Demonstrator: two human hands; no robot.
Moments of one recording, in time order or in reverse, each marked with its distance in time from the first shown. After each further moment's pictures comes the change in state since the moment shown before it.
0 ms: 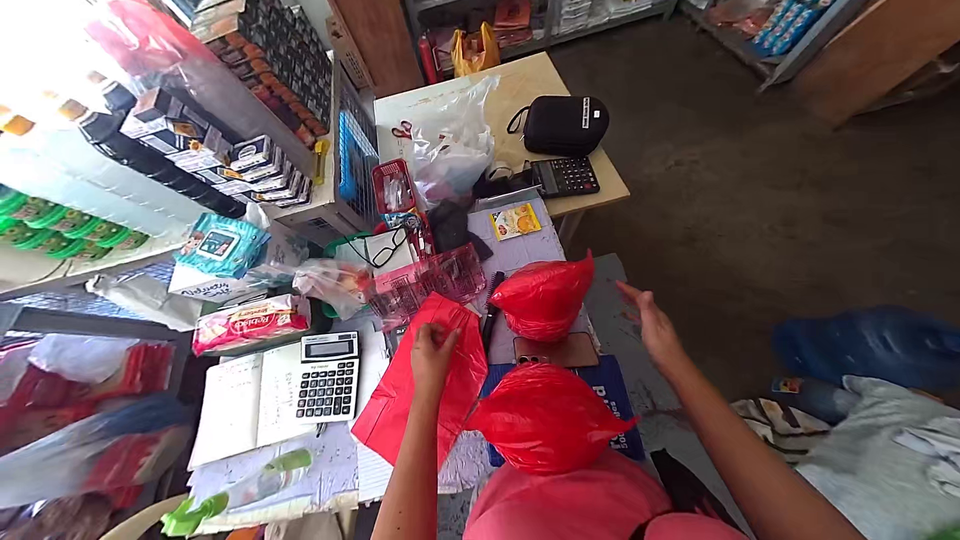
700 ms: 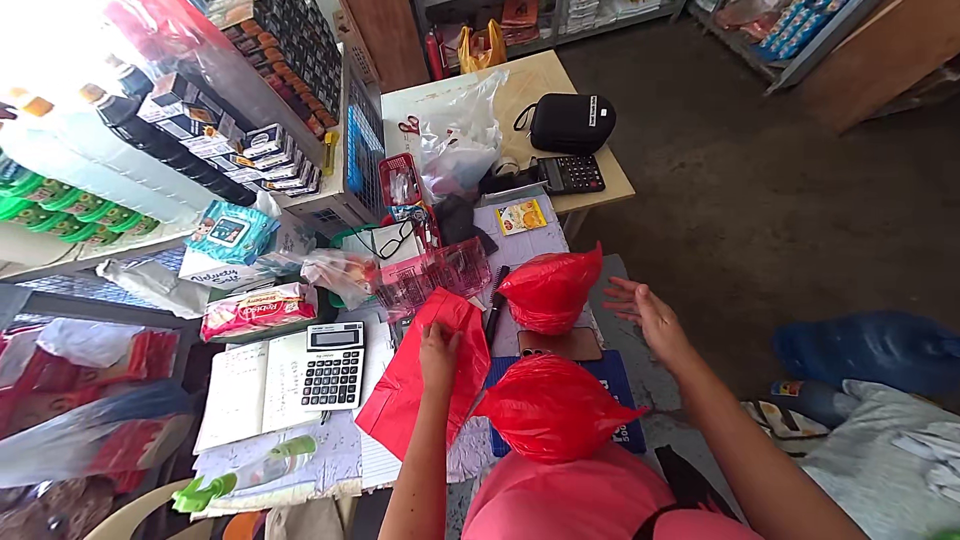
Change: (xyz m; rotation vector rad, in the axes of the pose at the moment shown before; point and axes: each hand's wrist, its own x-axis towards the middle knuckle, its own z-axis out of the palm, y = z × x) left_hand -0.010 -0.010 0.012 0.126 -0.014 -0.054; right_hand -0.011 -0.038 0.007 0.016 -0.094 -0.001
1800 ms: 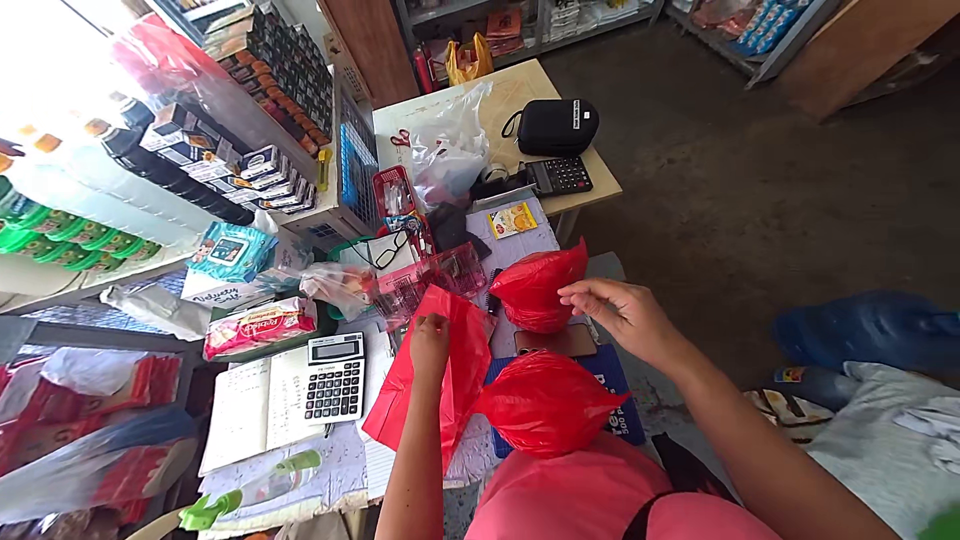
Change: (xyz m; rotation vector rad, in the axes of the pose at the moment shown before) left_hand 0.025 0.029 -0.034 0.108 -0.103 0.021; right_hand -0.023 -0.090 0.021 -0.223 -0.129 -0.537
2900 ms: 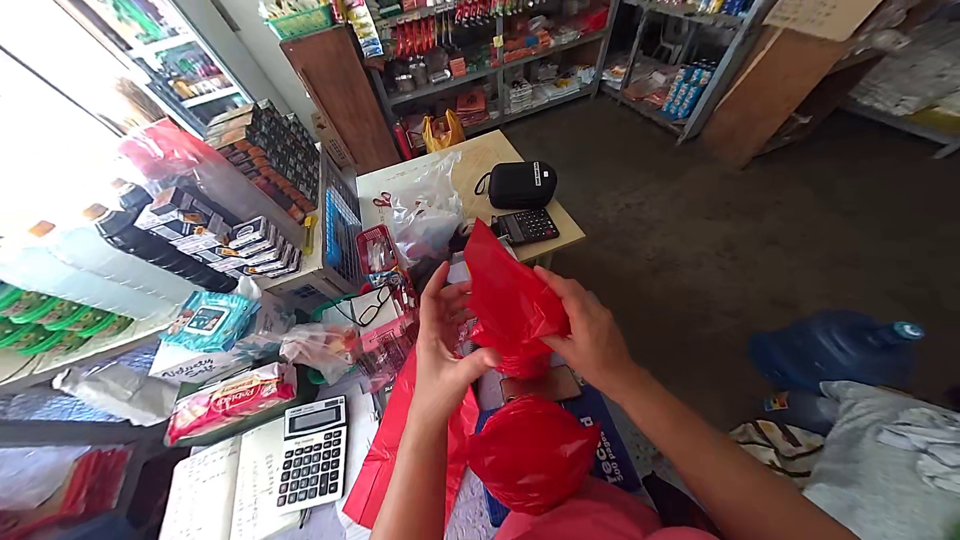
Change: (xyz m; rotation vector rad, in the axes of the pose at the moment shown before) left_hand -0.047 0.174 -0.116 -1.051 -0.018 0.807; right_hand 0.032 -0.047 0.008 -0.366 0.371 -0.258
